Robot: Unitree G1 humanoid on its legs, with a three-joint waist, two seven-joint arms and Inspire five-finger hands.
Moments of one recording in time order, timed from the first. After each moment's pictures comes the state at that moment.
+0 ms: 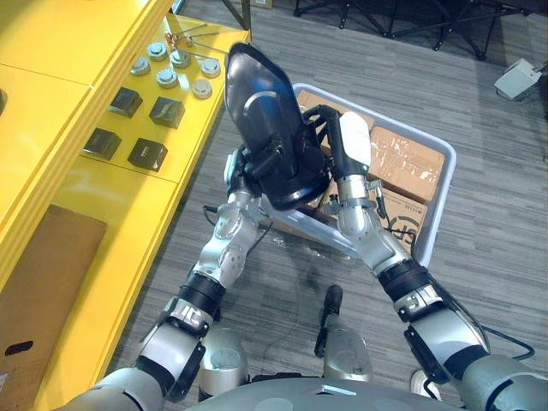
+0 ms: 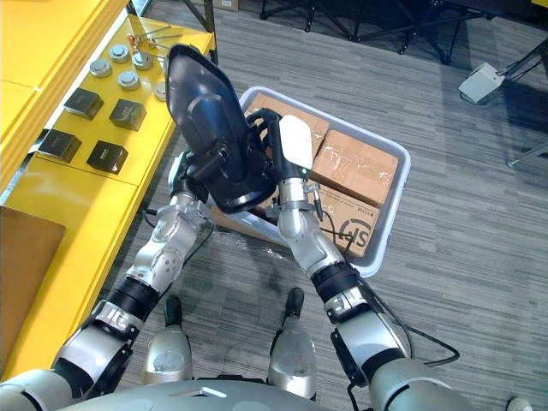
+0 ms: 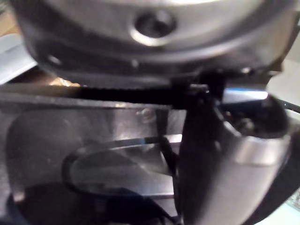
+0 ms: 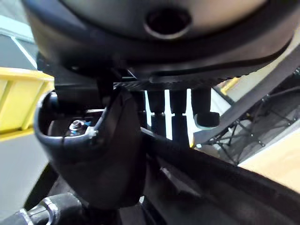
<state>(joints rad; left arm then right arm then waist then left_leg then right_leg) -0.44 0.10 -0.33 0.35 -0.74 -0.17 0.34 -0.53 -0.22 0.36 0.44 -0.48 -0.18 -0.55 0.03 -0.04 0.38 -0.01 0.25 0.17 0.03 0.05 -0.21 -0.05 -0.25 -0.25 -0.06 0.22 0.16</state>
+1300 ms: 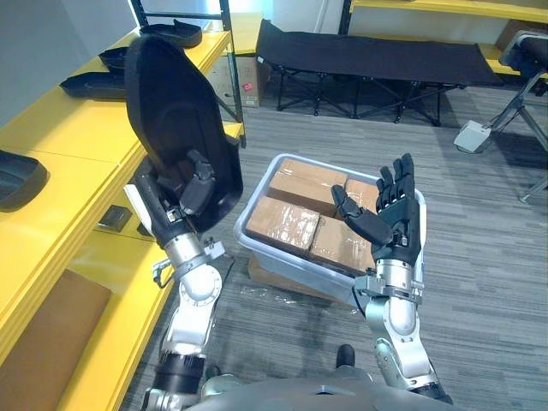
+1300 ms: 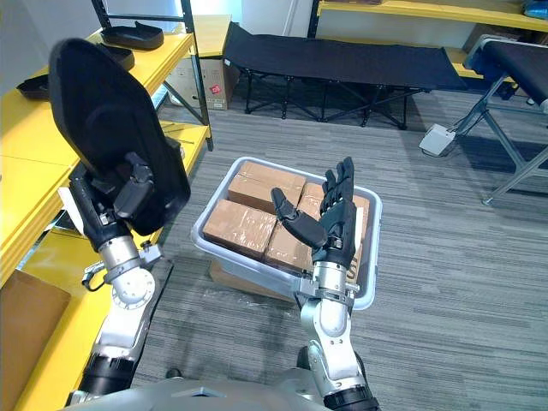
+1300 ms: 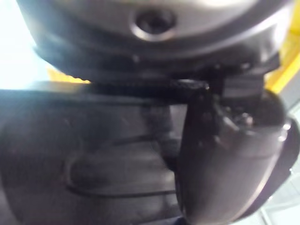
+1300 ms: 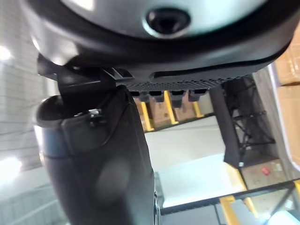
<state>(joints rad) 0.10 0.05 -0.08 -0.13 -0.02 -0.35 0.54 0.18 -0.12 0.20 -0.05 0.31 -0.41 -0.23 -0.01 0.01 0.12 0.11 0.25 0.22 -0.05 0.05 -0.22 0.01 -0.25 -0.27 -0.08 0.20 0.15</state>
